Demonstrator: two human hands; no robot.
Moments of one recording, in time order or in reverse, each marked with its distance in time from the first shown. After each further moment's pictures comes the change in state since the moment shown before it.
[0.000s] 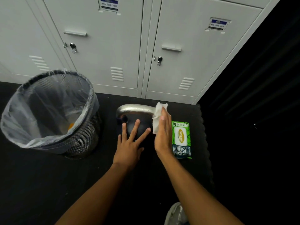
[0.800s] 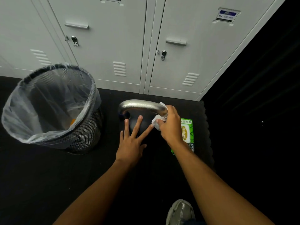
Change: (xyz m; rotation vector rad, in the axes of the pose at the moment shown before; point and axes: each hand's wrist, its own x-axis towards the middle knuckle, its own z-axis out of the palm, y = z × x) left_hand 0.001 0.000 0.000 0.000 -0.050 -0.004; right_hand 0.034 0.000 -0.019 -0.474 -0.144 -0.014
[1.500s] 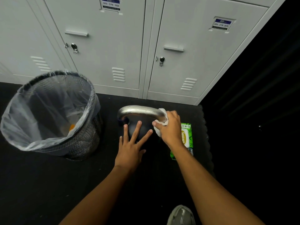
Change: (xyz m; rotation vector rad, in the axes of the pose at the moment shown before) left_hand -0.002 0.001 -0.001 0.006 0.024 -0.004; right_hand 0.007 0.007 0.000 -0.031 0.026 0.003
